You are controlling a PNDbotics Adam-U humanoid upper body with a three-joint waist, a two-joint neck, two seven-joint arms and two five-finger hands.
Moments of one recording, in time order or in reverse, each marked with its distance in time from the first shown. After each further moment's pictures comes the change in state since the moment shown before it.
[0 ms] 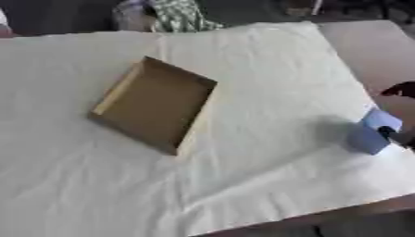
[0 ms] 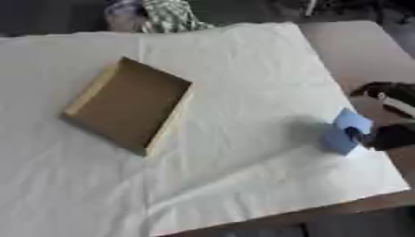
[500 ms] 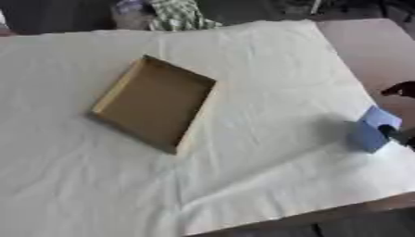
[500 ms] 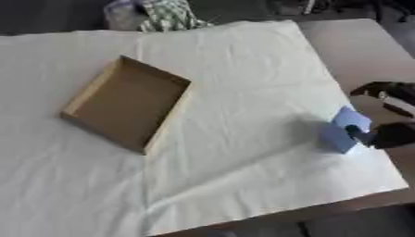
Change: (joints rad) left arm 0.000 0.000 0.000 0.000 0.000 0.002 -0.002; right arm 0.000 0.000 0.000 0.019 -0.016 -0.018 -0.006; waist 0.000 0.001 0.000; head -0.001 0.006
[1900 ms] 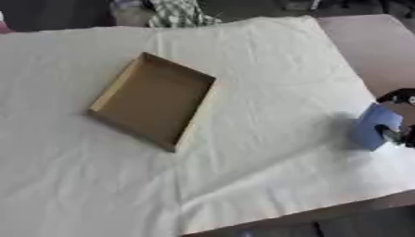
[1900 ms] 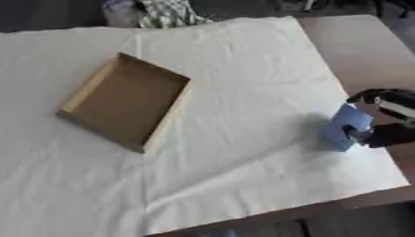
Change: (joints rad) left arm -0.005 0.000 -0.001 0.000 0.004 0.002 -0.007; right arm -0.037 0.000 0.043 0.092 -0.033 -0.022 0.053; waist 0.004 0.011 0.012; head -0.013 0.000
